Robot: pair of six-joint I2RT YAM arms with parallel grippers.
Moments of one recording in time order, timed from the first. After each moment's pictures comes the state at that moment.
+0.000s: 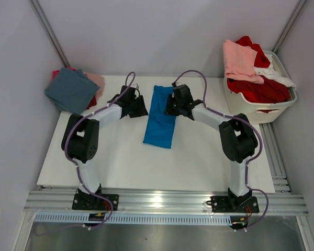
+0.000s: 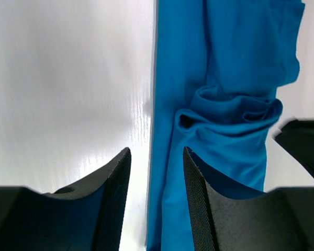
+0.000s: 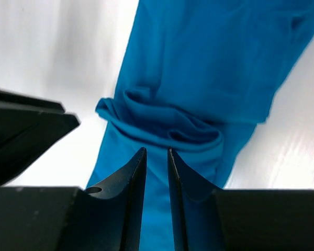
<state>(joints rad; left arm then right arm) -0.33 1.91 1.30 -0.23 0.14 -0.46 0.54 1.98 1.44 -0.17 -0.07 0.49</state>
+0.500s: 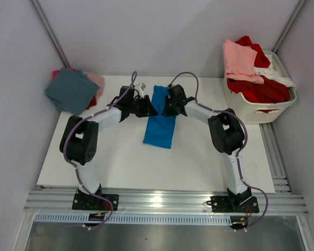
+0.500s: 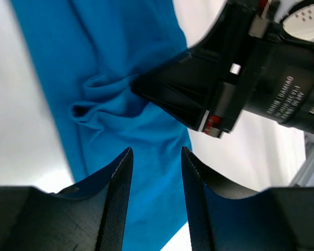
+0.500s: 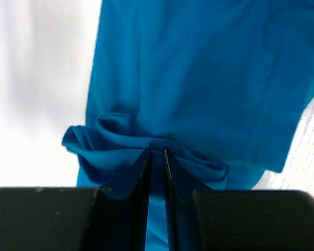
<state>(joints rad) -0.34 1.85 1.20 -0.02 0.47 -0.47 0.54 2.21 1.66 -0.27 -0.08 0.52</state>
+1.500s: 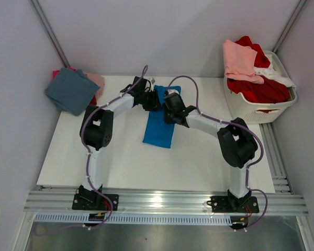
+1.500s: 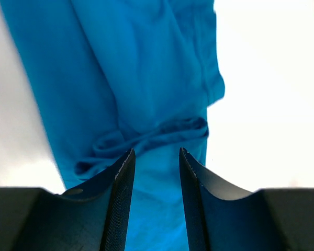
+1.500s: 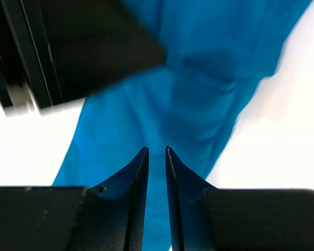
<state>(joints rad) -0.38 2.20 1.68 -0.35 0.42 -0.44 0.64 1.95 1.42 -0.24 0.13 0.42</state>
